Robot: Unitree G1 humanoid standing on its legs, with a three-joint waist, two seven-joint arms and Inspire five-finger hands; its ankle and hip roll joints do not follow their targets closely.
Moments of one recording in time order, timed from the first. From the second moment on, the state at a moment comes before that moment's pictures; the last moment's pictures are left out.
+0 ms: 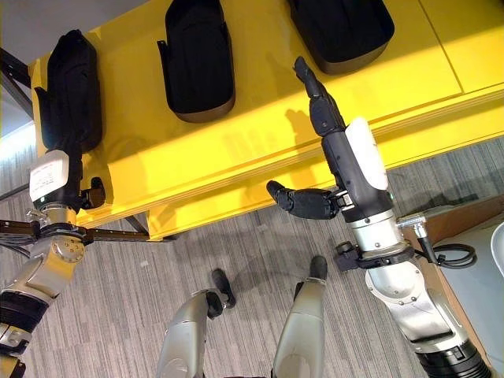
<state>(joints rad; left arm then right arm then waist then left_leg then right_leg) -0.38 0.81 -0.24 0.27 0.28 0.24 0.43 -0.10 -0.84 0.07 -0.42 -0.03 -0.26 -0.24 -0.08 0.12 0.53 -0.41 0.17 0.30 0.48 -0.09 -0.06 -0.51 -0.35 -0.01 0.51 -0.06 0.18</state>
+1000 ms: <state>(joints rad) -0.27 0.81 -0.21 0.00 0.28 0.24 0.31 -0.07 -0.83 0.07 -0.42 -0.03 -0.26 -0.29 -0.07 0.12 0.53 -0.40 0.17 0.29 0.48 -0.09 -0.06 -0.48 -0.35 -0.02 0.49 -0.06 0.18</state>
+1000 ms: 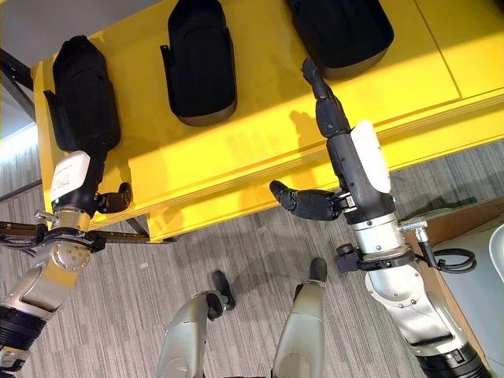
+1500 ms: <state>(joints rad) -0.22 0.80 -0.19 -0.07 0.28 0.23 0.29 -0.04 -0.83 0.06 -0.42 -0.04 -0.26 -0.31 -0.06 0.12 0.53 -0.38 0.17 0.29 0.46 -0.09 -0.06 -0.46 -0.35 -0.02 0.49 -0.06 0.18</state>
